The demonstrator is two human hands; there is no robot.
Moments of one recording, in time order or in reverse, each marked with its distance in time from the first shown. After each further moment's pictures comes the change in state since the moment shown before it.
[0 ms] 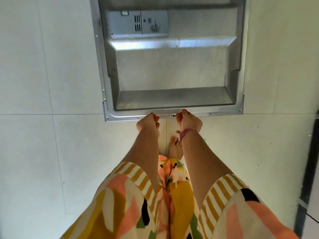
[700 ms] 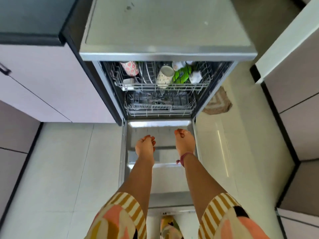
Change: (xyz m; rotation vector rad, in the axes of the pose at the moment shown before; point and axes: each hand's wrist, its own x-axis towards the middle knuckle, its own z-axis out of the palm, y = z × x) left_hand -0.357 0.251 0.098 -0.004 -0.181 0.550; right_hand -0.296 -0.351 0.064 -0.515 -0.190 -0.899
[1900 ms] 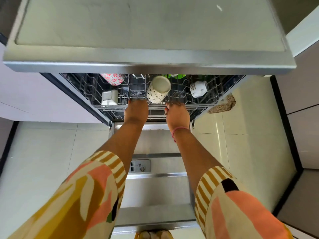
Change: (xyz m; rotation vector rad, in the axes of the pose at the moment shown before) left_hand 0.126 0.136 0.142 1.691 -0.040 0.834; right_hand 0.186 -0.087 0.035 -0.847 -0.036 -0.584
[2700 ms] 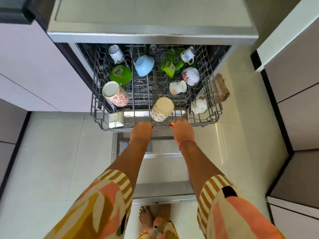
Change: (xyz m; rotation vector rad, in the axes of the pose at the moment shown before) left_hand -0.174 -0.007 0.077 0.001 -0.133 0.073; right_hand -0.180 0.025 -0.005 -0.048 -0.244 0.020
